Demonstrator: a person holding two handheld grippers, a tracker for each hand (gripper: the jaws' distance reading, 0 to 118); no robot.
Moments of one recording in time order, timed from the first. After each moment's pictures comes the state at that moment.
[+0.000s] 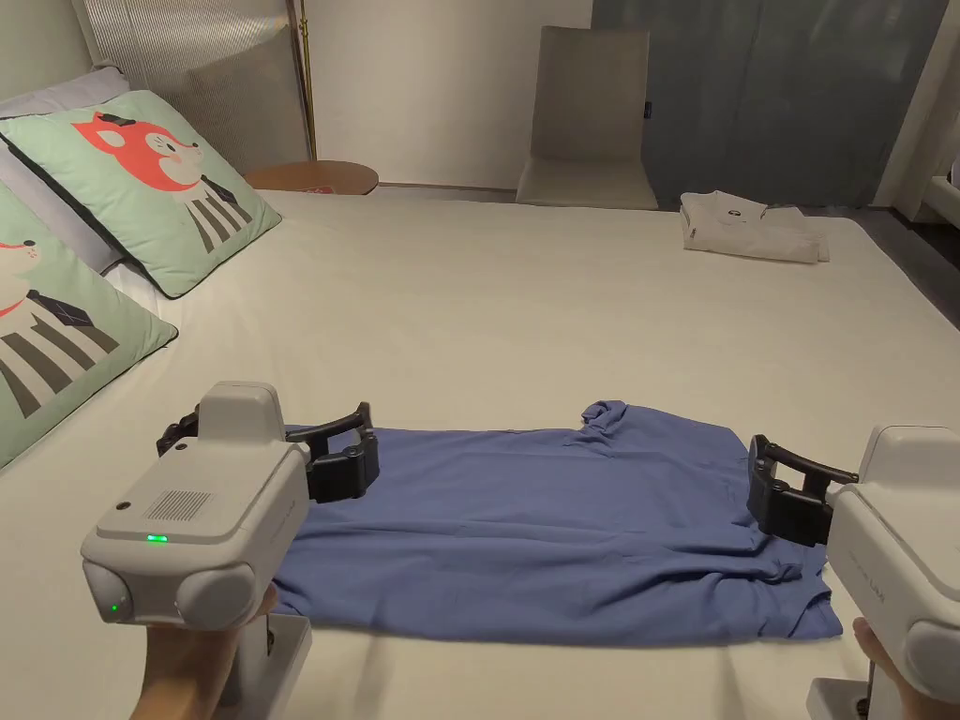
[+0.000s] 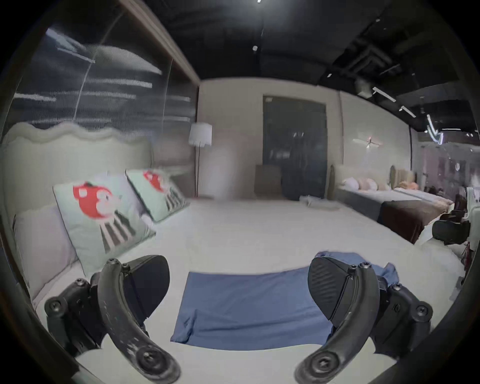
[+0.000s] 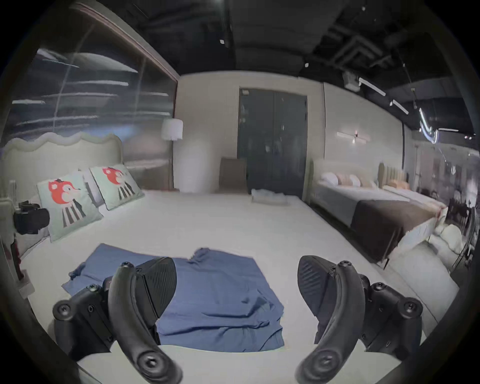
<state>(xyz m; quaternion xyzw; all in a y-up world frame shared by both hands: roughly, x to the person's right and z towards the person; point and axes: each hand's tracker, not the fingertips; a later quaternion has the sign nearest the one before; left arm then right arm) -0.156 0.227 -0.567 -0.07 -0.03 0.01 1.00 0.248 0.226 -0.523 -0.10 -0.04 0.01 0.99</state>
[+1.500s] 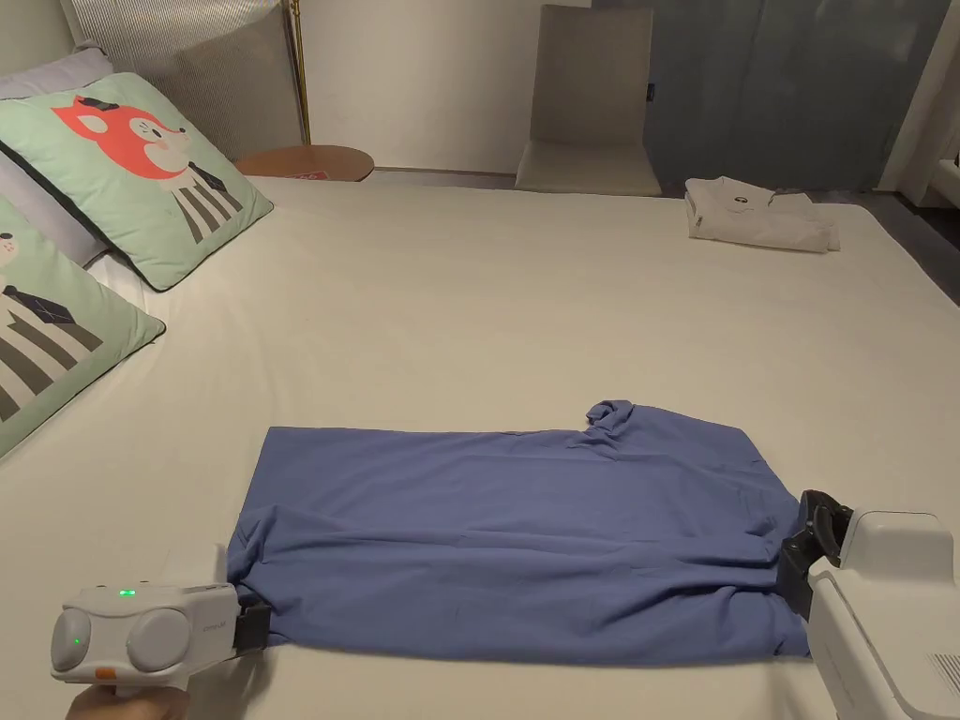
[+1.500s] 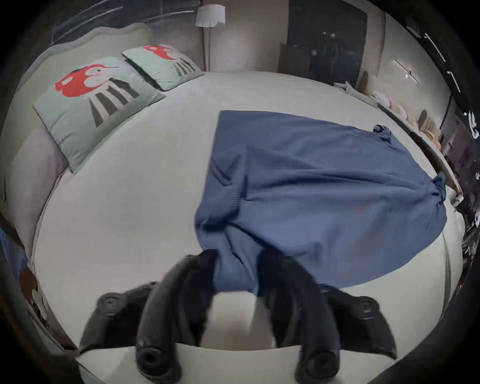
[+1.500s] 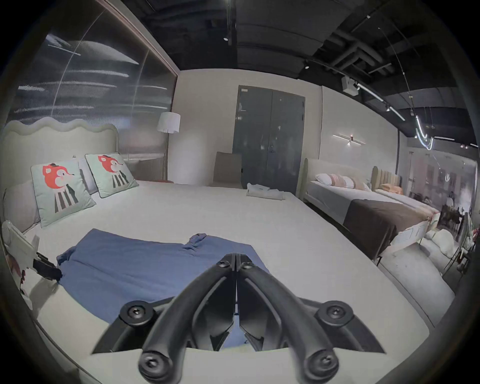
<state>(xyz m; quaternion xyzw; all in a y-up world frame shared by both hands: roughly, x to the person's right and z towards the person) -0.240 0.073 -0.636 -0.45 0.01 0.01 0.89 0.231 0.174 -0.533 -0.13 -0.07 0.03 0.99</state>
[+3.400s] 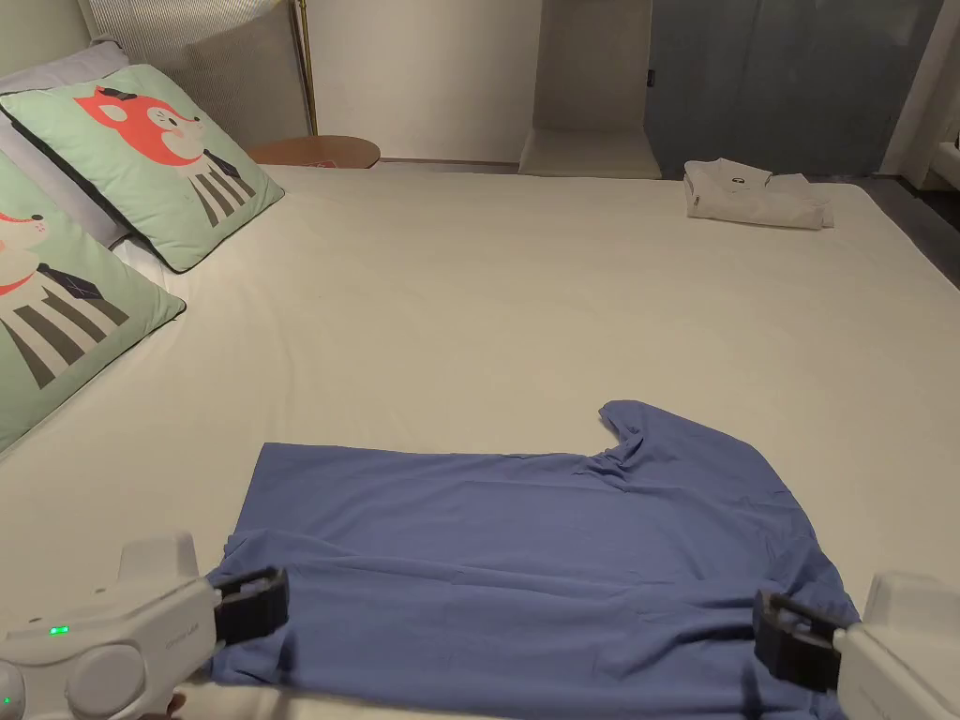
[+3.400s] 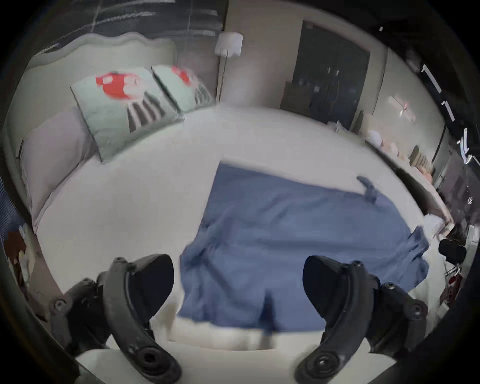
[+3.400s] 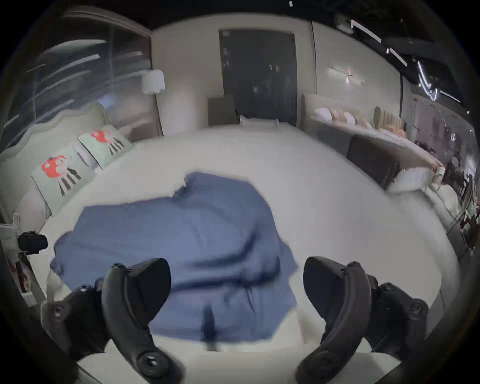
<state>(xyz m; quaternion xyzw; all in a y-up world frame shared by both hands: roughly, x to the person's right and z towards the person) -0.249 0.128 -0.533 -0.32 0.02 0.09 0.94 0.259 0.138 -0.472 -0.26 -0.05 -0.05 0.96</state>
